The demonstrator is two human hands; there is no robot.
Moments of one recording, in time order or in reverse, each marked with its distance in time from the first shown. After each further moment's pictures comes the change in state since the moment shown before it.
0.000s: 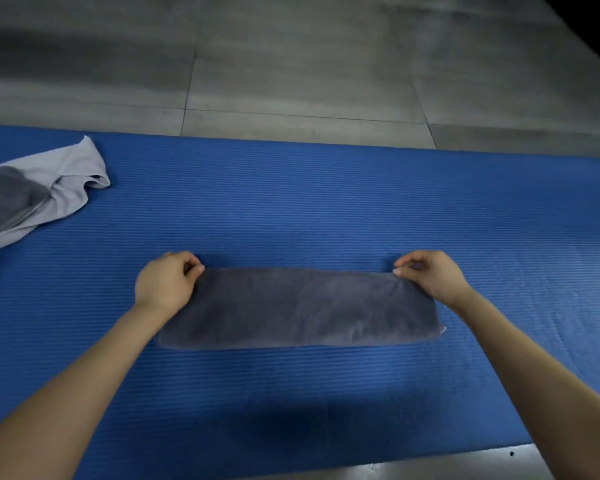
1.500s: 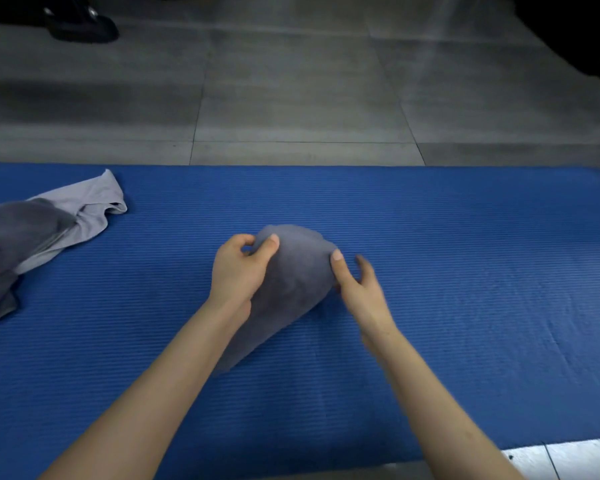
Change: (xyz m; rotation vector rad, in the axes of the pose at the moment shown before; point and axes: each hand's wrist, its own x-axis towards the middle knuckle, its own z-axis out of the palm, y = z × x) left_hand -0.057 0.147 -0.060 -0.977 -0.028 -0.258; right_hand -0.094 -0.125 0.047 0.657 0.002 0.182
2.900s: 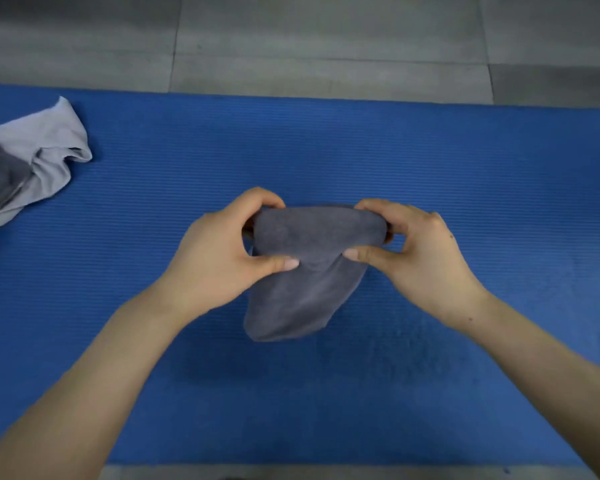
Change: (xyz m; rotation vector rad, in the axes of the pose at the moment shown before) left_hand 0.035 0.033 -0.004 0.586 -0.317 0.304; right_hand 0.064 -0.059 -0.052 -0.537 -0.224 -0.578
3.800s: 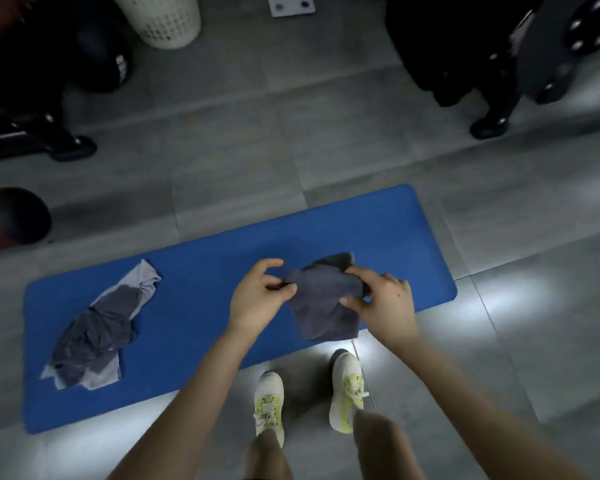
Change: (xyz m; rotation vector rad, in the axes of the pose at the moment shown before) left_hand -0.218 0.568 -0.223 -0.280 -0.187 -0.274; right_hand -0.274 -0.343 -0.481 -0.288 0.283 0.353
